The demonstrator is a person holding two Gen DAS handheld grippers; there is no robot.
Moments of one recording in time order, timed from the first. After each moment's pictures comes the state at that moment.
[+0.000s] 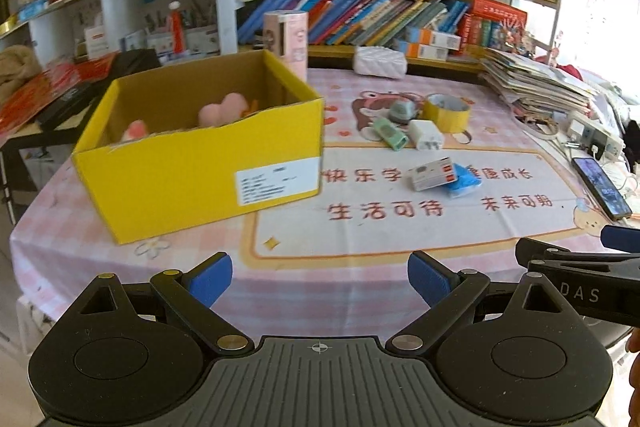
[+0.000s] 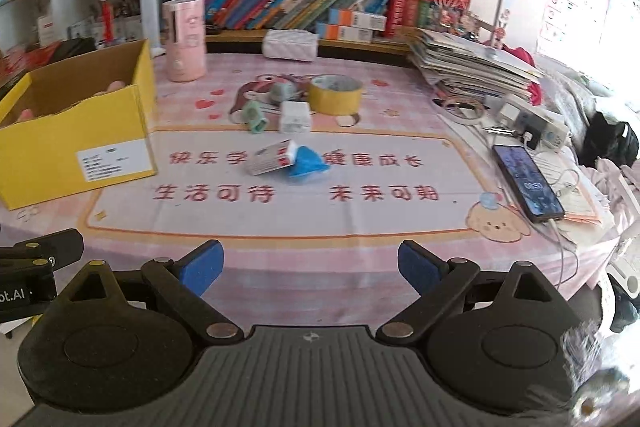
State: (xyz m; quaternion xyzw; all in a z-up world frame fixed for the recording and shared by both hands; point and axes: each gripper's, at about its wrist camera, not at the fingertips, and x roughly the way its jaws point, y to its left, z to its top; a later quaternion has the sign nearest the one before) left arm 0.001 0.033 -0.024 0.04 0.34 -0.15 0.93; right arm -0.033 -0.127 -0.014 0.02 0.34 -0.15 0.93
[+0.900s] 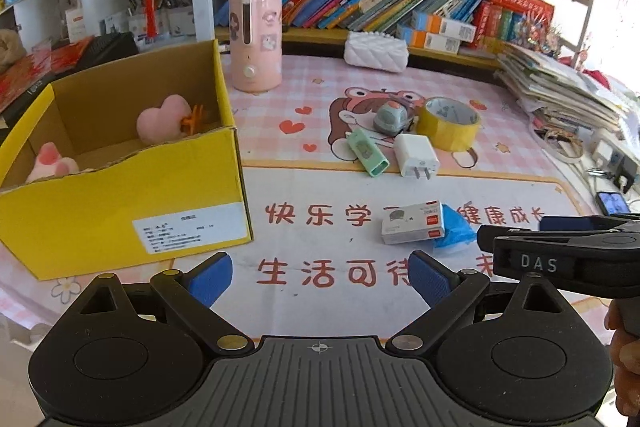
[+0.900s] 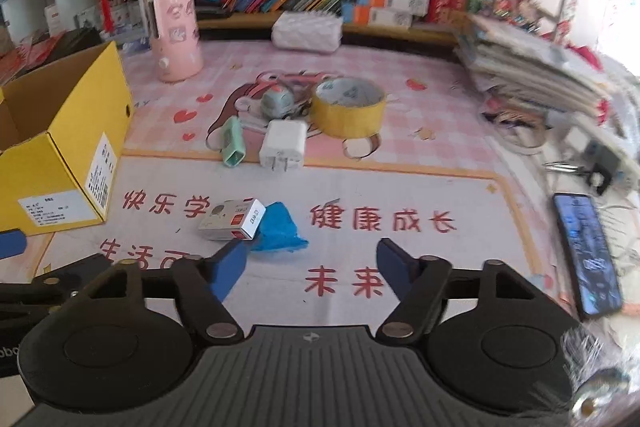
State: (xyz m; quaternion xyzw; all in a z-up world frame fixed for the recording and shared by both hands) left arm 0.086 -0.055 -0.041 0.02 0.38 -0.11 0.92; right arm 0.099 -0.220 -0.030 0.03 0.40 -0.04 0.92
